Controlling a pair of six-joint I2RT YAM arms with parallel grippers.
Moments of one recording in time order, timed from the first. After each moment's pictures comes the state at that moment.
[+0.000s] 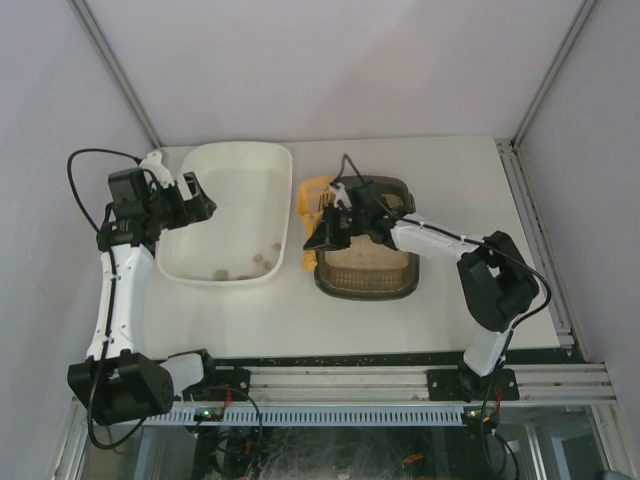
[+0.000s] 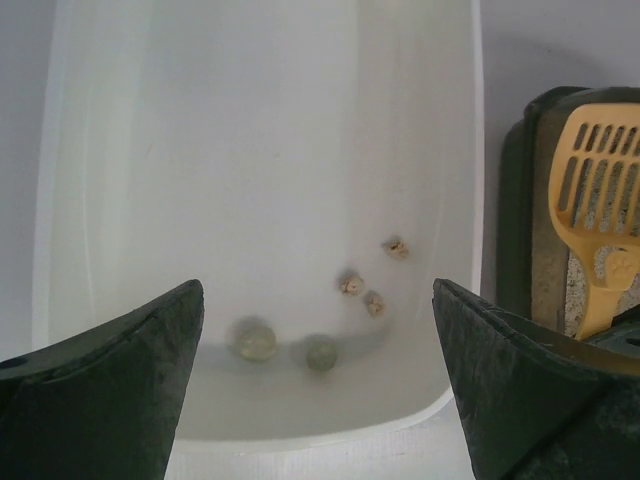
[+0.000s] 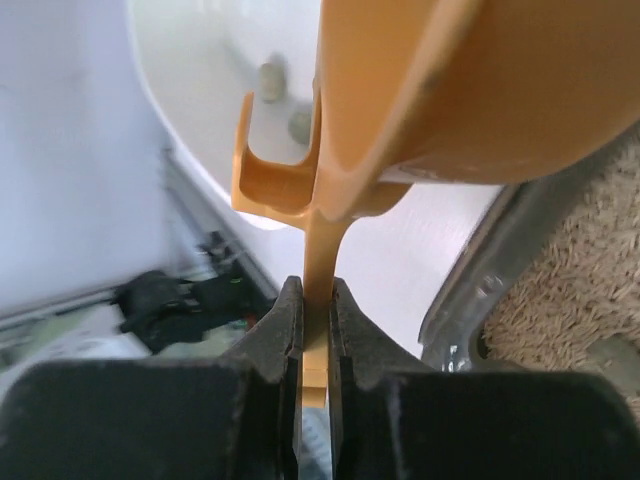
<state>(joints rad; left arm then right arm) 0.20 1.14 1.13 -0.61 0.30 -0.16 0.68 1.80 1.34 -0.27 -0.48 0.69</state>
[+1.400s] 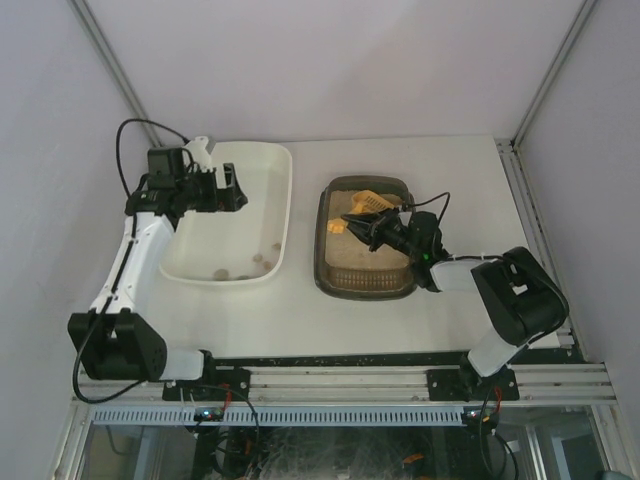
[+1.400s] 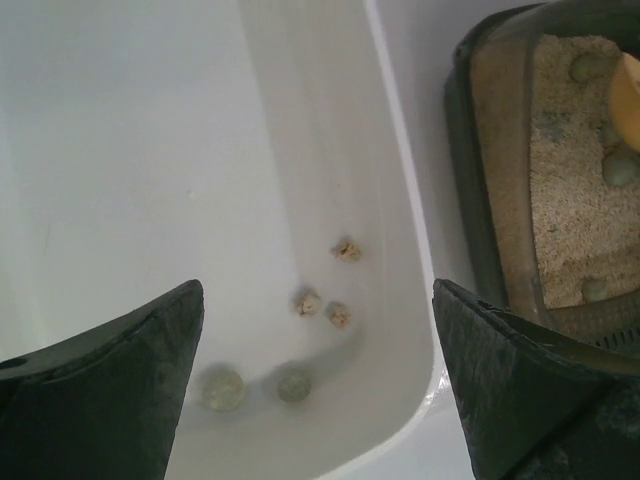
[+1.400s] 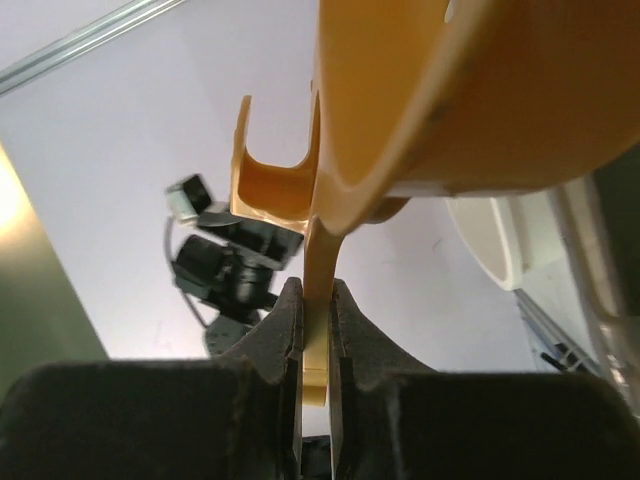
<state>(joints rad) 0.00 1.33 1.25 -0.61 0.30 -0.08 0.44 1.63 0.60 0.95 -0.47 1.93</state>
